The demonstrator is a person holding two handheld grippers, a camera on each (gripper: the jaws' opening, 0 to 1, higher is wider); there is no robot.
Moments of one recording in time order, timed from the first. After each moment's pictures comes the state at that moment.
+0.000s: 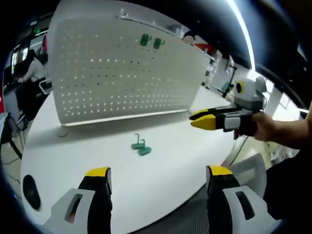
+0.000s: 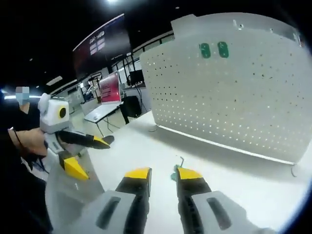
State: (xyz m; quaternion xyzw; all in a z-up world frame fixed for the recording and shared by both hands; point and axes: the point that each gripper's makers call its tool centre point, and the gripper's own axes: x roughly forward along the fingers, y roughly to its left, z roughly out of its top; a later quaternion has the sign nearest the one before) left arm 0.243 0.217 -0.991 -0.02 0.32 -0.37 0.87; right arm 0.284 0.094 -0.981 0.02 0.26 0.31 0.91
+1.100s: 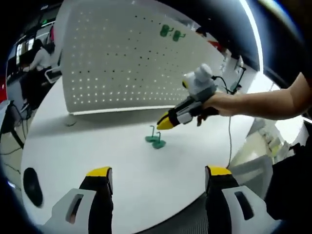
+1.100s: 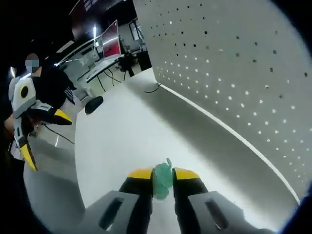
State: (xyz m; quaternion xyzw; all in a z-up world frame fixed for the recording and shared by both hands) left arm 0.267 0.243 -1.012 -0.04 0.35 -0.34 0.87; right arm 0.390 0.131 -1.095 -0.08 0.43 0.40 0.80
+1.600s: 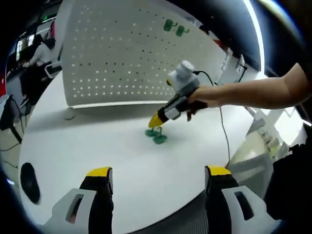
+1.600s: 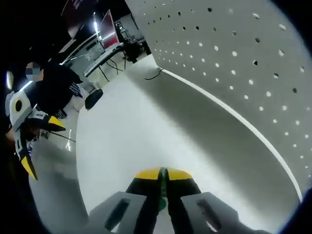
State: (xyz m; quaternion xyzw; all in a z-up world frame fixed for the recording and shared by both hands) left arm 0.265 0.245 -1.025 -0.04 0.37 -0.34 0.86; right arm 0.397 0.143 -1.120 -0.06 0.47 0.43 0.77
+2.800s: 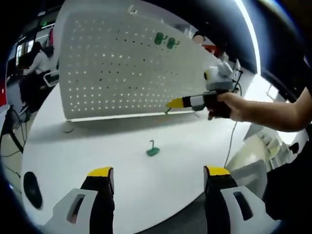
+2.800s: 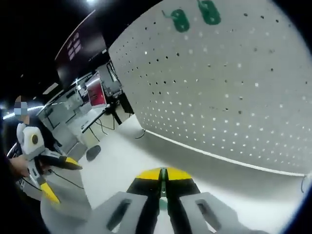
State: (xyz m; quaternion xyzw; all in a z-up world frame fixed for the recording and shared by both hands) left arm 0.263 0.228 -0.987 -0.05 0.33 -0.35 0.87; right arm 0.384 0.087 -0.989 0.06 0.30 0.30 0.91
